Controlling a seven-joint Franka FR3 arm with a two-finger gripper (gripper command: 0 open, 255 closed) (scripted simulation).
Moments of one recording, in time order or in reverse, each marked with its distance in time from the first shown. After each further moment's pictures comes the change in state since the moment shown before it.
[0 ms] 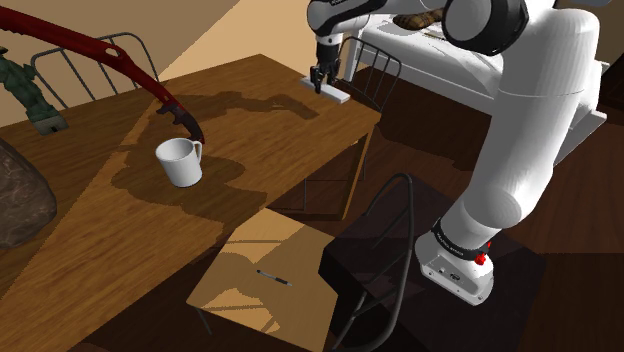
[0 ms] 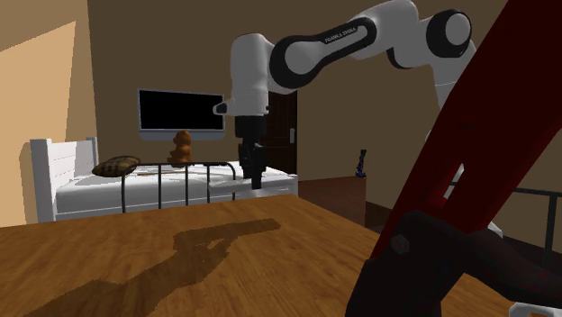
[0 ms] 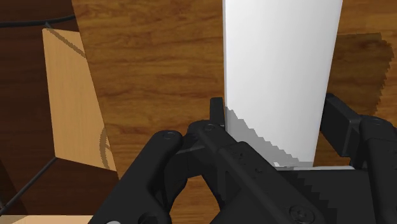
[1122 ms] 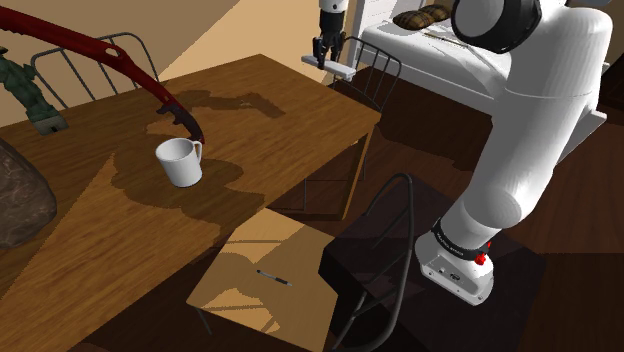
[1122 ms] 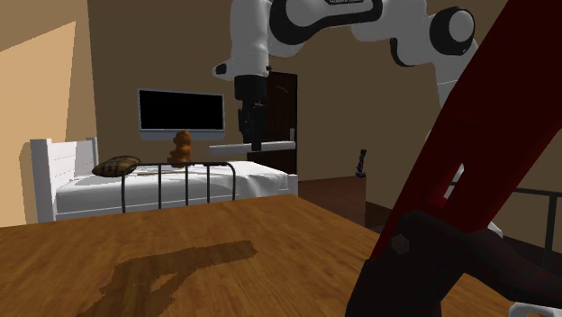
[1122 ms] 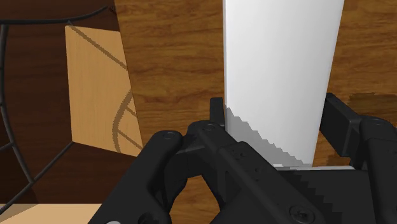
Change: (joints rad) arm -0.002 -0.046 -0.005 0.165 -0.009 -0.211 0.002
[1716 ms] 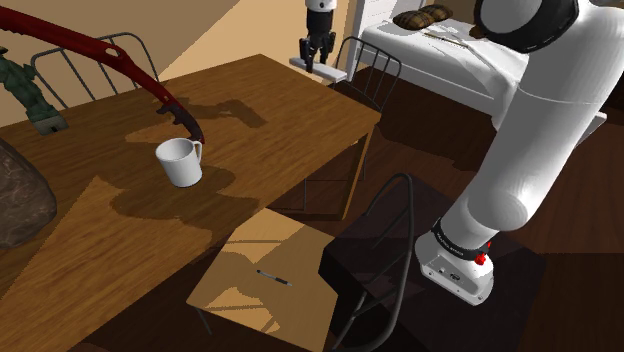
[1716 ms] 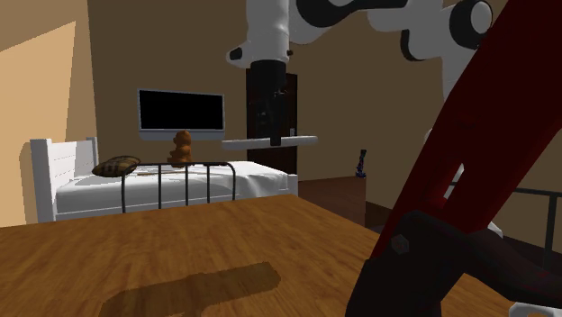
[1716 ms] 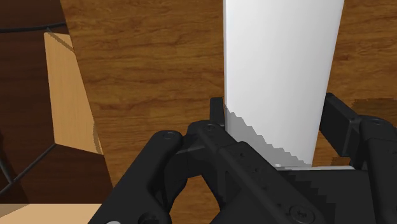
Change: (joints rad) arm 0.085 -0.099 0.042 -0.099 -0.023 0.000 0.126
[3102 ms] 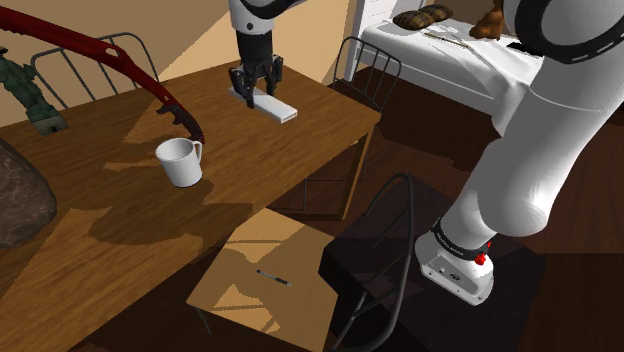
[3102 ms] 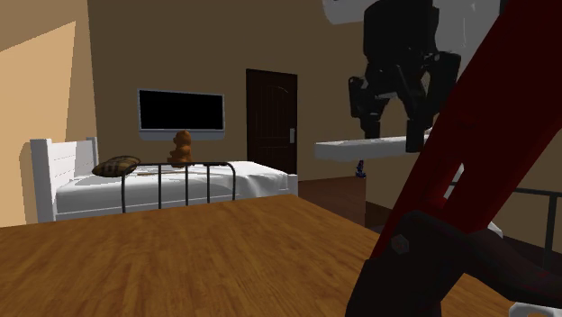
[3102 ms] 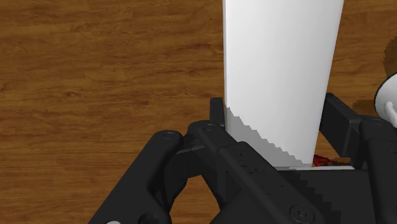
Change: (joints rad) arm 0.274 -0.075 0.203 -0.090 -0.029 0.013 0.481
